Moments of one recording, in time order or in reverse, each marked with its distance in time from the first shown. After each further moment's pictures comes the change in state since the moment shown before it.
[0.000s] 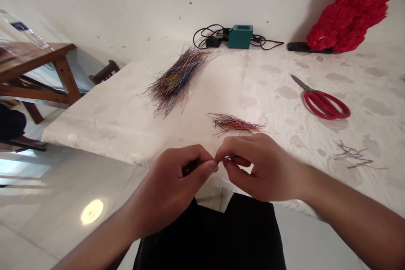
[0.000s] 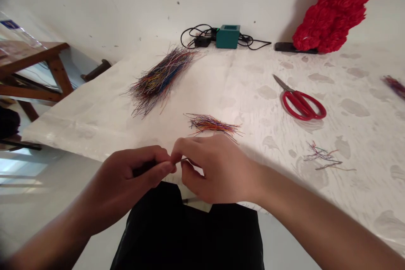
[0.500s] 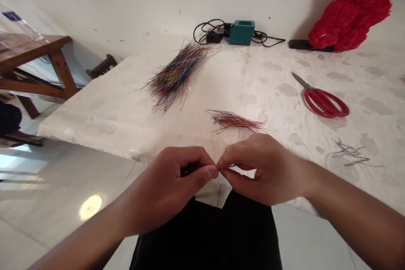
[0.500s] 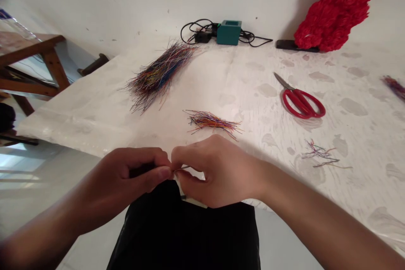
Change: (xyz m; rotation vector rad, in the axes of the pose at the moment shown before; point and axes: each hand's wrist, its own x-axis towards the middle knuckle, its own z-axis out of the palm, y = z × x) left_hand -0.003 -0.002 -0.005 -0.043 -0.123 -0.051; right_hand -0.003 -0.001 -0.002 0.128 -0.079 -0.041
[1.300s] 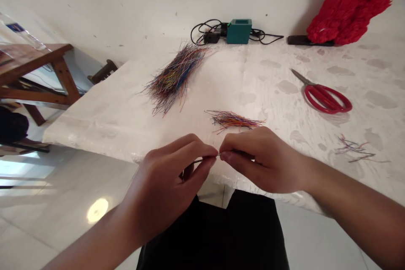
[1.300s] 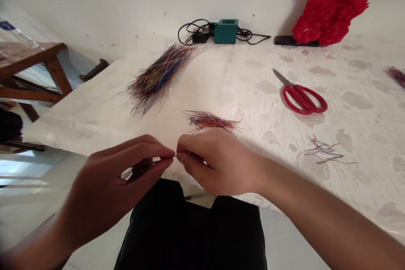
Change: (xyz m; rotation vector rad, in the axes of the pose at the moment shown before) left_hand -0.001 -0.007 0.009 0.349 0.366 0.427; right_hand 0.007 0.002 -0.007 -0.088 -0.022 0.072
